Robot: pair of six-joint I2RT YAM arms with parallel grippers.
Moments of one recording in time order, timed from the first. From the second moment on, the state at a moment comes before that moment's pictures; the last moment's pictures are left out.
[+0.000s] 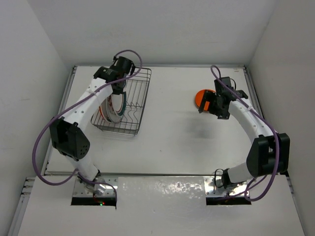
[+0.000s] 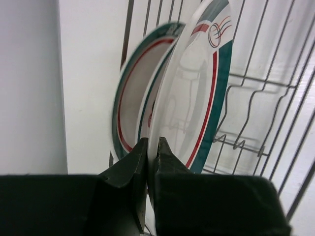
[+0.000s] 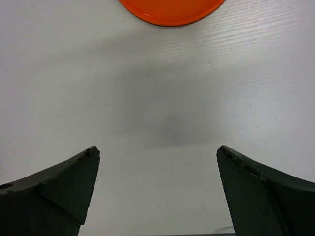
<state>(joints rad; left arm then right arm) -0.39 1.70 1.69 -1.05 -0.57 -0.20 0.15 1.47 1.12 -0.74 0.07 0.44</state>
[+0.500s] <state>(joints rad) -0.39 1.57 1.84 -0.87 0.05 -0.28 0.21 1.47 1.17 -0.16 -0.58 0.63</state>
